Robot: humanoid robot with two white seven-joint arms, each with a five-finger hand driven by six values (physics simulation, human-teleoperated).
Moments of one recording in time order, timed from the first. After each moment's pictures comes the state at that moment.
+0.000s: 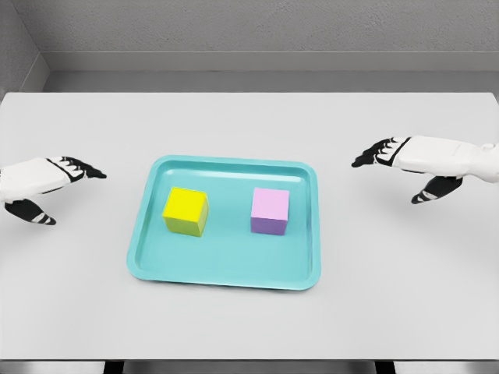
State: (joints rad) left arm -0.27 0.93 -0.26 -1.46 -0.36 -0.61 -0.57; right arm -0.75 -1.06 0.90 -1.47 0.09 -0.61 0.44
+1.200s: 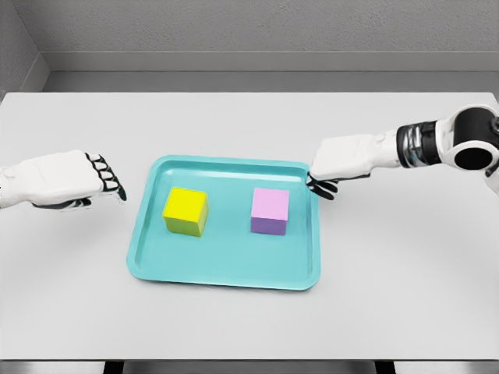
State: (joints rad) left arm -0.35 0.97 -0.32 -1.76 -0.51 -0.61 -0.61; right arm -1.03 -0.77 1.12 -1.46 0.30 -0.61 0.61
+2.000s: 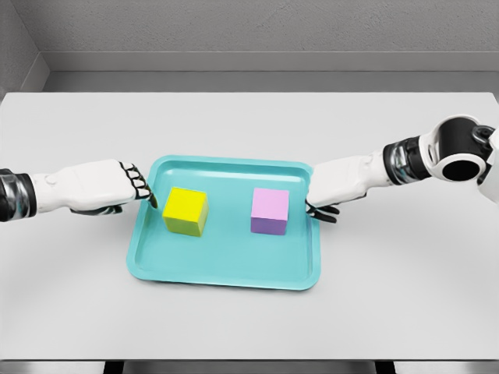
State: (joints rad) left arm -0.38 0.85 -0.40 -1.71 -0.56 -0.61 -0.61; right arm -1.11 -0.78 1.31 -1.51 0.31 -0.61 0.61
